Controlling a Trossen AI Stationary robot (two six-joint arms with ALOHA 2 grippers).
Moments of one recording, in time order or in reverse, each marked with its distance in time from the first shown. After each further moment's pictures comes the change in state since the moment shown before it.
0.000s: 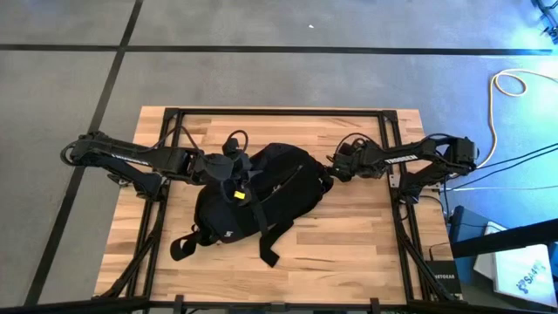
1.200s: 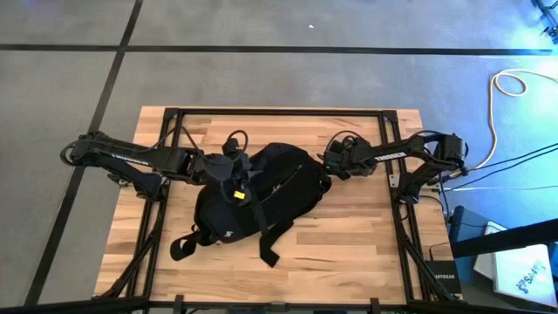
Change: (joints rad) left arm 0.000 0.000 0.000 -0.001 0.000 0.000; right arm 0.013 0.118 0.123 0.011 0.030 -0.056
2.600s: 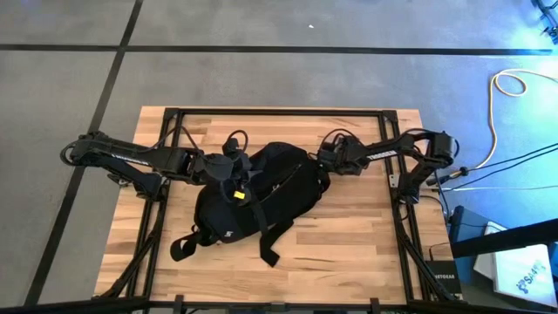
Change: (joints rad) left arm 0.000 0.000 0.000 0.000 0.000 0.000; right arm -0.003 0.098 0.056 0.112 0.027 -0.230
